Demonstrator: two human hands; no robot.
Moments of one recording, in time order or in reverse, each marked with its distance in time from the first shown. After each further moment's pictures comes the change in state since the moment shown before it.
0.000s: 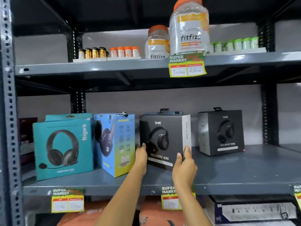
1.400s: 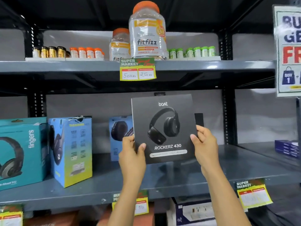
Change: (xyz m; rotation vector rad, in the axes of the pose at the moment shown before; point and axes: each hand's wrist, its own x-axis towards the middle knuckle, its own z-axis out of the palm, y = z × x) left_hand -0.142 0.023 0.086 0.210 0.101 0.646; right_hand 0.131 0.014 -0.168 0.293 -0.094 -0.132
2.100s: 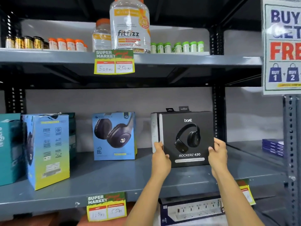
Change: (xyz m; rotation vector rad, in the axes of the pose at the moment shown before) left_hand -0.026 -0.030 0.153 0.142 -0.472 -0.123; right_hand 0.069 0.111 -0.089 -0.096 0.211 0.265
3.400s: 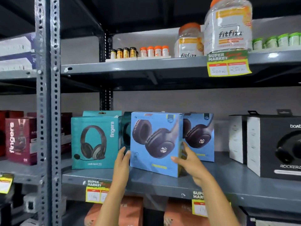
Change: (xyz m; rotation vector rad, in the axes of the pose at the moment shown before) left_hand -0.063 -0.158 -0.370 -0.335 0.460 -0.152; right_hand -0.246 -0.062 0.264 0.065 -0.941 -0.014
